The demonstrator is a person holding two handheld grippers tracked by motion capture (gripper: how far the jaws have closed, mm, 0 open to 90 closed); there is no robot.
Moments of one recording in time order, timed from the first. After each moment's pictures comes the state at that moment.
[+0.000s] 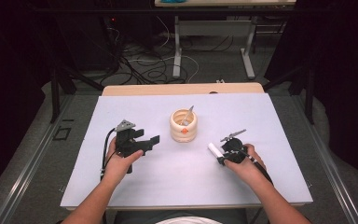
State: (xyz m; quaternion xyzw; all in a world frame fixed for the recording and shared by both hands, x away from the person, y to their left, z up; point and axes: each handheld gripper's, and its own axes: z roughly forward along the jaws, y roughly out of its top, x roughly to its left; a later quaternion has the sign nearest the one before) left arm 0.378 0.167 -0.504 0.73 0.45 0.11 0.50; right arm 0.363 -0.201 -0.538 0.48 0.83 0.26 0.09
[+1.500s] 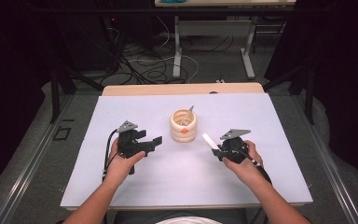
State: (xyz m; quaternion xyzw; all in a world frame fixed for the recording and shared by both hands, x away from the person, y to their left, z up) left arm 0.376 0.160 -0.505 0.73 0.45 0.10 0.50; right arm 0.351 -0.194 -0.510 0.41 0.82 0.36 0.17
